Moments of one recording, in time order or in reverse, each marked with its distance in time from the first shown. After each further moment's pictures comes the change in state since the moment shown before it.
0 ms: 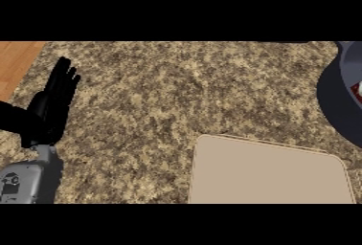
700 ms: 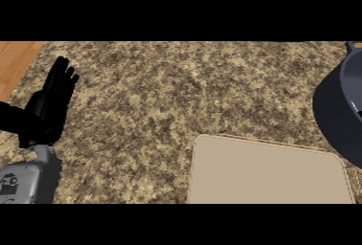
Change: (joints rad) left arm 0.000 0.001 0.002 -0.013 -0.004 0.008 0.014; right arm -0.129 0.012 -0.105 0.201 -0.141 0.335 0.006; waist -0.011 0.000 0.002
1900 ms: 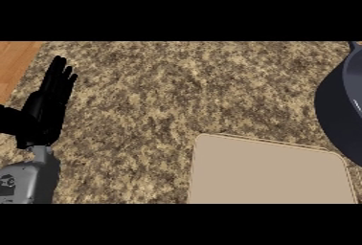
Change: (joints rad) left arm 0.003 -0.001 0.009 -0.009 0.012 -0.004 -0.008; right arm 0.042 -0.205 -0.111 -0.026 -0.160 0.231 0.216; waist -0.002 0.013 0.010
